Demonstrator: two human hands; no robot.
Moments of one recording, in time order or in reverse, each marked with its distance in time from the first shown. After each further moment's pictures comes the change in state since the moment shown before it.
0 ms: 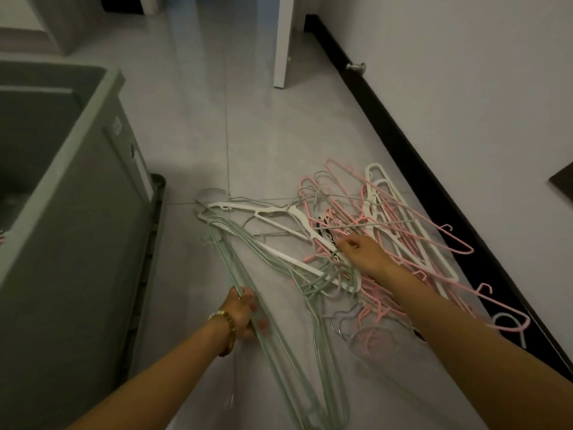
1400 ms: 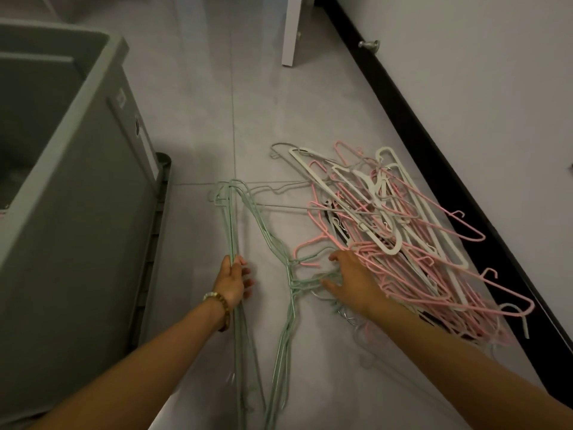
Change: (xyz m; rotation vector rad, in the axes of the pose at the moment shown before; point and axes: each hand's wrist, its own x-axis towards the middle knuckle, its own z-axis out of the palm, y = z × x) left_hand 0.024 -0.003 -0.019 0.011 0.055 0.289; right_hand -0.043 0.032 0.064 -0.267 -0.027 -0.209
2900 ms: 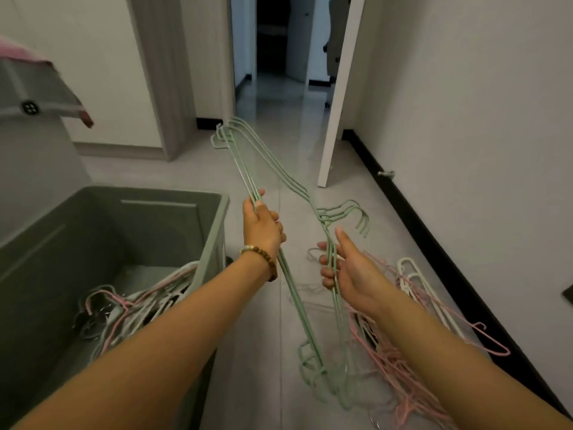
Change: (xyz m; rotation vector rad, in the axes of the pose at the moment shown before) left_hand -0.101 0.289 -0.020 -0.439 0.119 0.551; right_hand -0.010 -0.244 -0.159 1.310 -0.088 0.105
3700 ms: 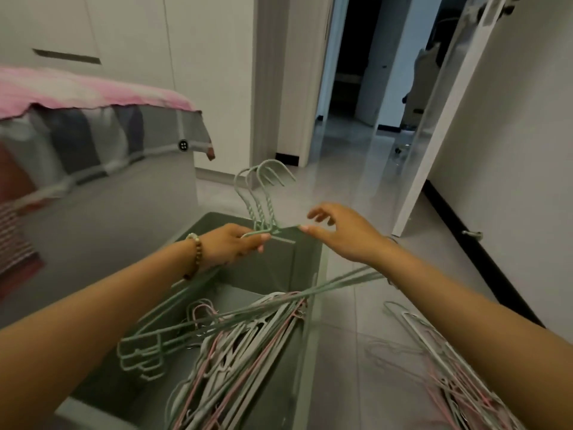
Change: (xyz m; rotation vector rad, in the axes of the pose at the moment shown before) left_hand 0.041 0.161 -0.237 0.888 -0.409 -0.032; right_hand 0.007 -0.064 0.232 -1.430 -0.187 -0.790
